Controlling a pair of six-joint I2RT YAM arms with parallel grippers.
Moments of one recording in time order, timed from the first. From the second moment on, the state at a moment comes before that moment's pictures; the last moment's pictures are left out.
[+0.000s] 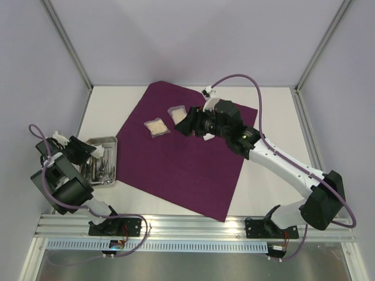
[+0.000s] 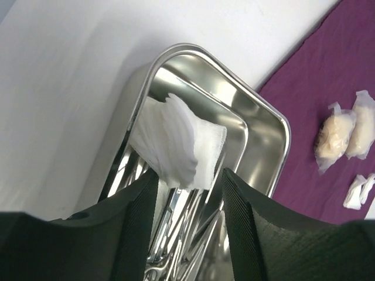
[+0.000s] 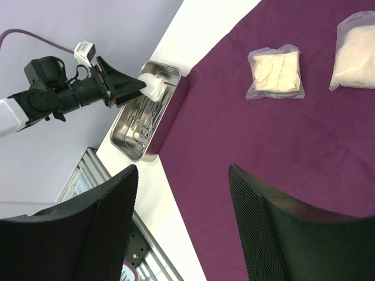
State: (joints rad) left arm 0.78 1.56 0.76 -0.11 0.66 -0.26; right arm 0.74 1.40 1.22 -0.10 -0.19 0.61
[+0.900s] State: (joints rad) left arm 0.78 1.61 0.95 -0.35 0.65 -0.05; right arm 0.74 1.39 1.22 -0.10 -0.19 0.61
